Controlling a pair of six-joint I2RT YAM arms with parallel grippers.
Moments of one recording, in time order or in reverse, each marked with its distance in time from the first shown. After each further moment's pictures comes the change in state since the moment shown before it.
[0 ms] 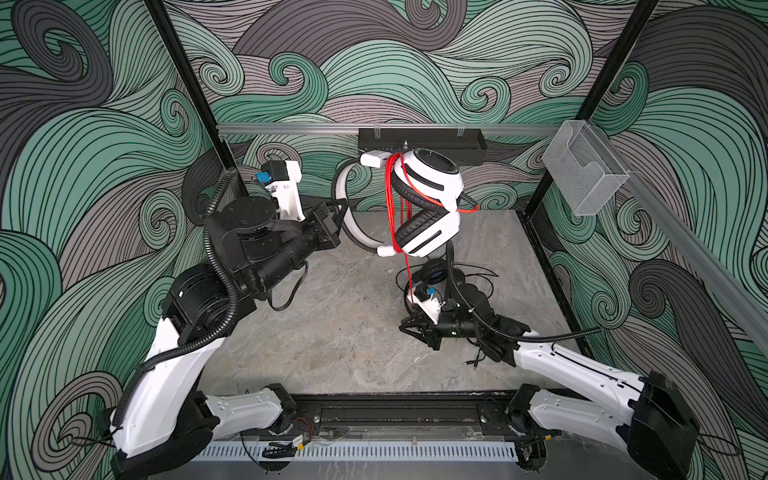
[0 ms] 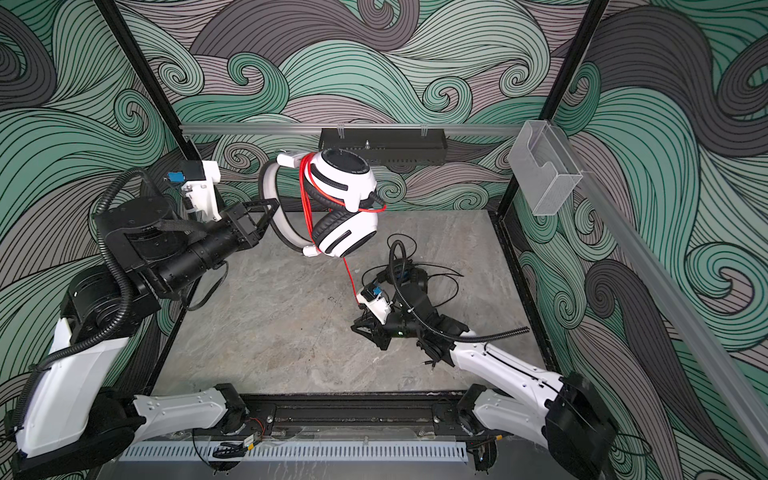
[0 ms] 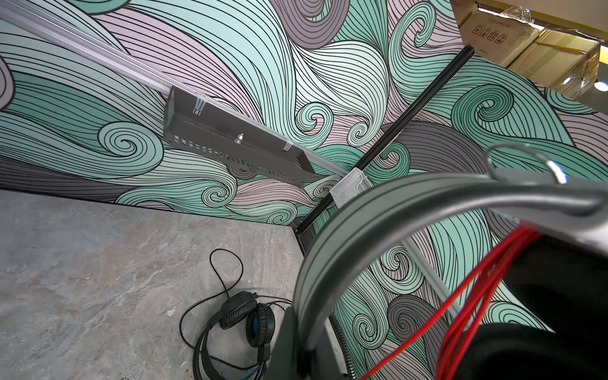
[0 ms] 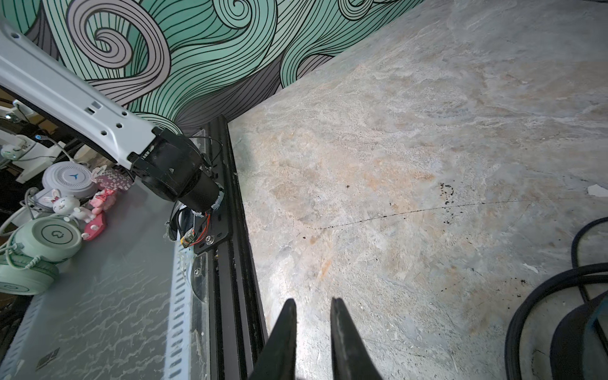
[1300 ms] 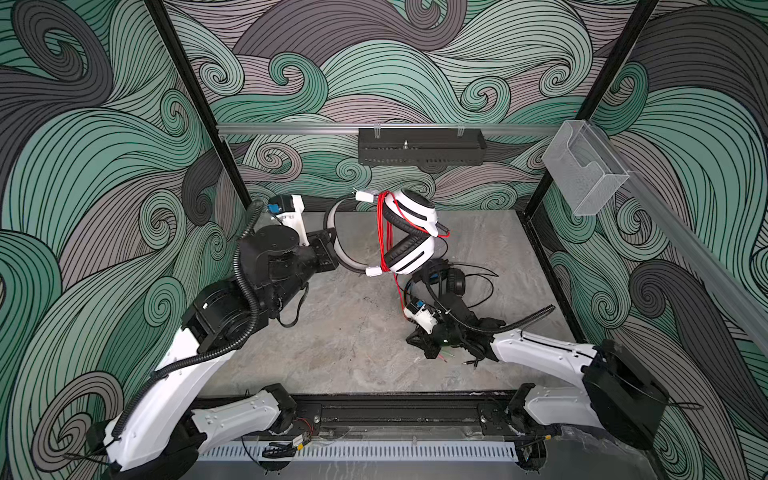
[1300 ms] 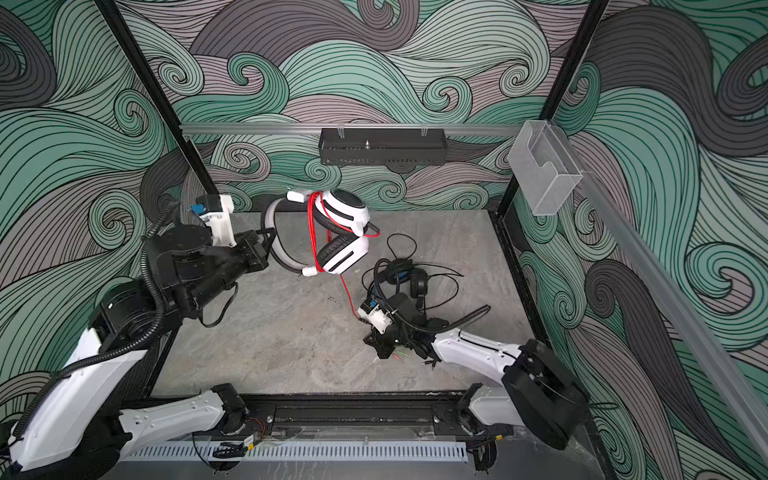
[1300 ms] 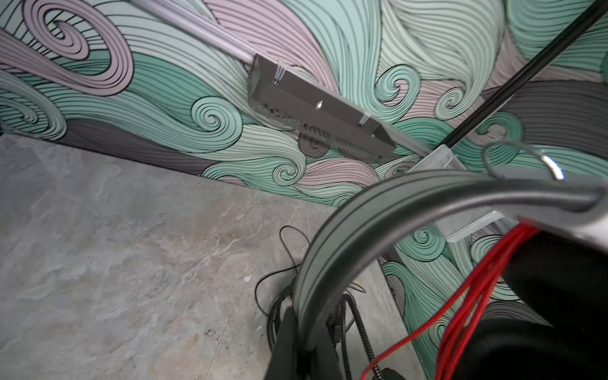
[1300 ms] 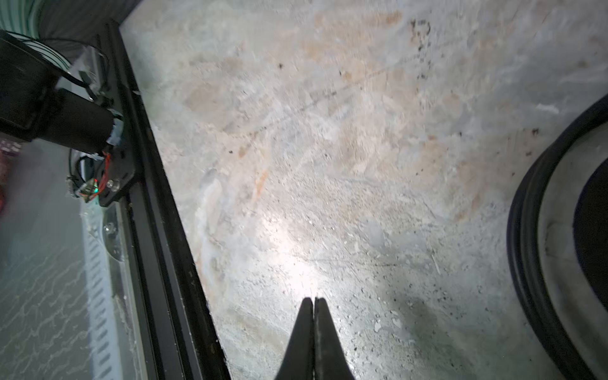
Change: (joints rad) left arm 0.023 -0.149 -0.377 0.001 -0.162 0.016; right arm -0.001 0.244 -0.056 -0.067 0.120 -0.015
